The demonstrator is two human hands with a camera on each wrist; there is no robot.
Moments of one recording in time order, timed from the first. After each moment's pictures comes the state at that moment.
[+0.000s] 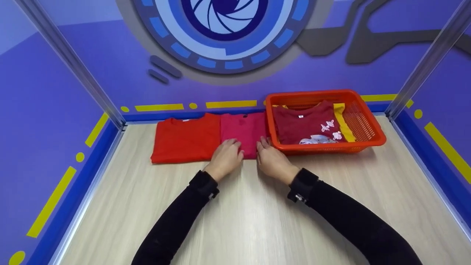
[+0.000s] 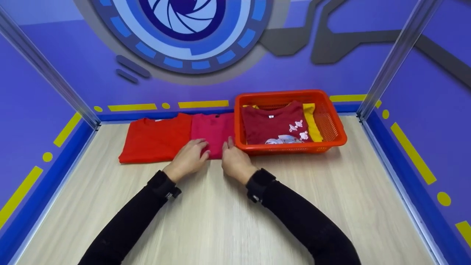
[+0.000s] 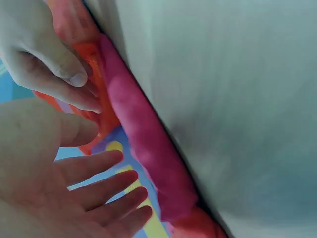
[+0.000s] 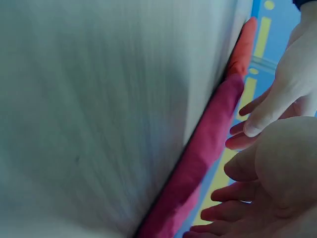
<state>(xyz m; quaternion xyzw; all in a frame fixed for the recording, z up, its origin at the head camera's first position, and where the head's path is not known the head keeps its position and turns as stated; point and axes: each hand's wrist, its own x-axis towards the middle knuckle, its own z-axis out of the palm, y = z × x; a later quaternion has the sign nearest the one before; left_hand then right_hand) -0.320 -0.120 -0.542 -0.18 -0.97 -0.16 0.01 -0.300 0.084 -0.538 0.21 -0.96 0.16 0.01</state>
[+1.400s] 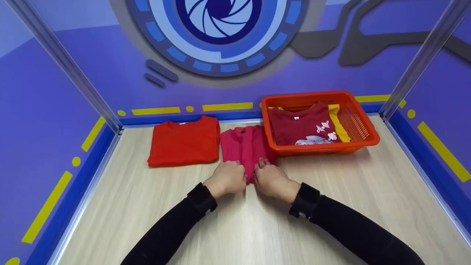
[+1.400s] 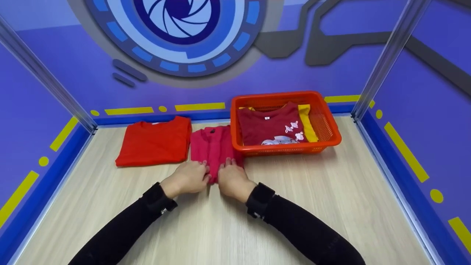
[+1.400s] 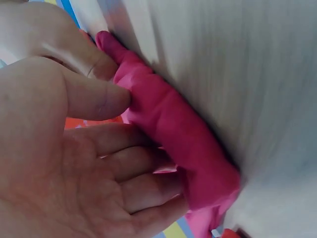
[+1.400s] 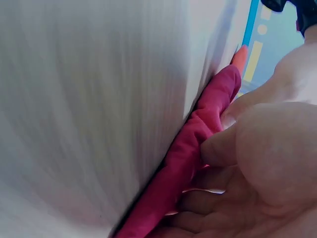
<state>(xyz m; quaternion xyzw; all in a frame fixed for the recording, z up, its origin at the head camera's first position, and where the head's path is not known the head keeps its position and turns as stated) -0.255 -0.101 -0.518 -0.27 -0.96 -0.01 -0.07 -0.246 0.084 -0.539 0.24 -0.97 0.06 -0.06</state>
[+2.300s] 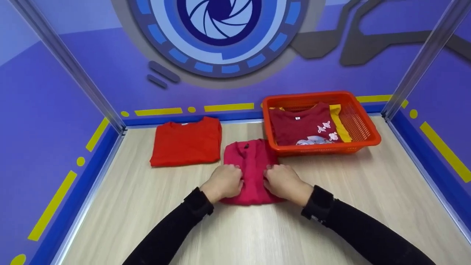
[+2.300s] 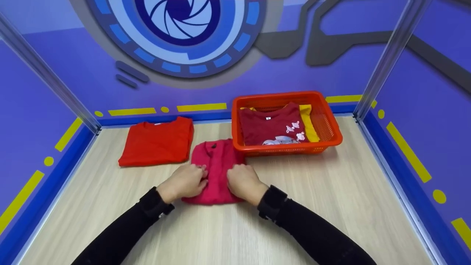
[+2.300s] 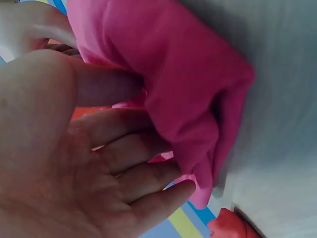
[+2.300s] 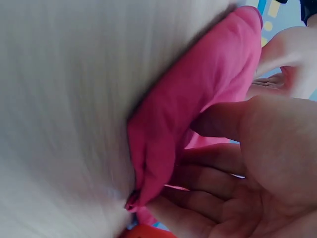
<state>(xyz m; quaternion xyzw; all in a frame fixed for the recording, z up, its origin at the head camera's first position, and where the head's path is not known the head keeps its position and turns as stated) -0.242 -0.114 -0.522 -0.29 -0.96 0.00 -0.02 -0.238 0.116 -0.537 0.27 -0.96 0.07 0.00</state>
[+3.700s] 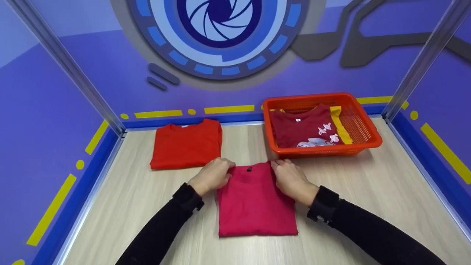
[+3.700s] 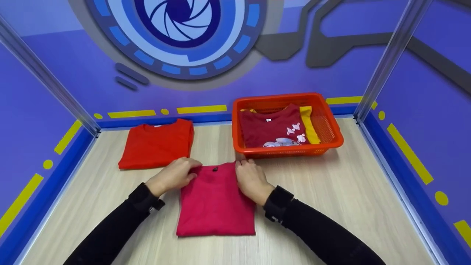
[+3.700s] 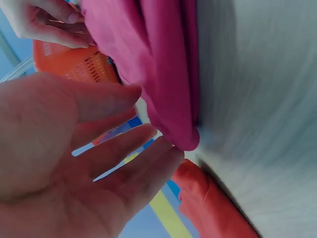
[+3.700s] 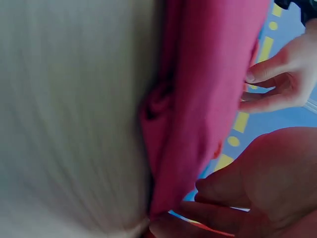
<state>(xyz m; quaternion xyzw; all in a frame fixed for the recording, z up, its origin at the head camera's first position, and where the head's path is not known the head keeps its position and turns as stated) -0.273 -0.156 -0.518 -0.30 -0.94 -0.15 -0.03 -0.247 0.132 -0.544 0.20 -0.97 0.12 0.06</state>
